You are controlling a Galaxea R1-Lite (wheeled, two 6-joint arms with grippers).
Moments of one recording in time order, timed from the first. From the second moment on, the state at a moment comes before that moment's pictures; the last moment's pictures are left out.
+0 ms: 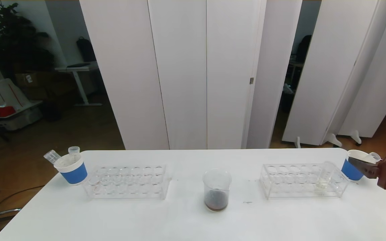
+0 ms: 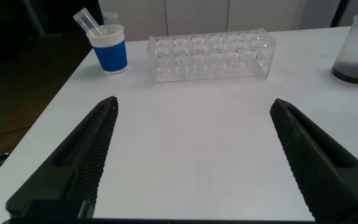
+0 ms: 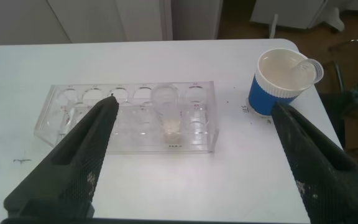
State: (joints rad) left arm 0.00 0.00 0.00 0.01 0.00 0.05; right arm -0.14 1.37 -0.44 -0.58 0.11 0.00
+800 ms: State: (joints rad) left arm 0.00 0.00 0.00 0.01 0.00 0.05; right arm -0.10 1.64 -0.31 -0.89 0.10 -0.02
